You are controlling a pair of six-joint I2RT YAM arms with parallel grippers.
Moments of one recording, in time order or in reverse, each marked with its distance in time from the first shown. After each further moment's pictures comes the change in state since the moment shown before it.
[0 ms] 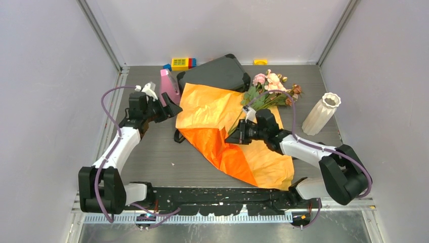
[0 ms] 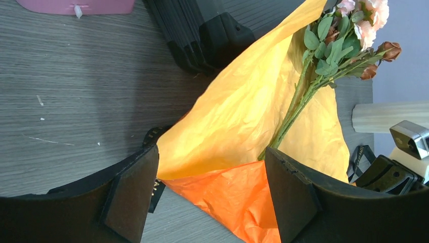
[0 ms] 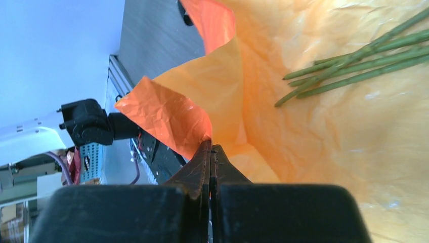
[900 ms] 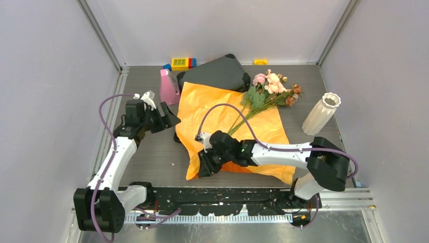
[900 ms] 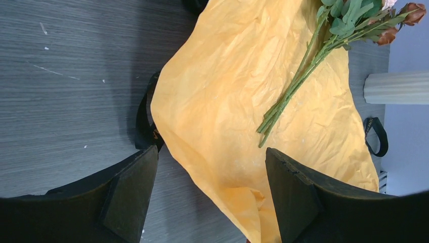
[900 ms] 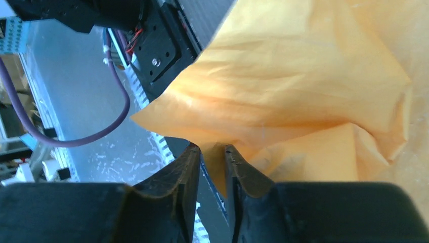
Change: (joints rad) left arm 0.000 -0.175 -0.030 -0.254 0.000 0.040; right arm 0.580 0.181 0.257 -0.226 0.187 -0.162
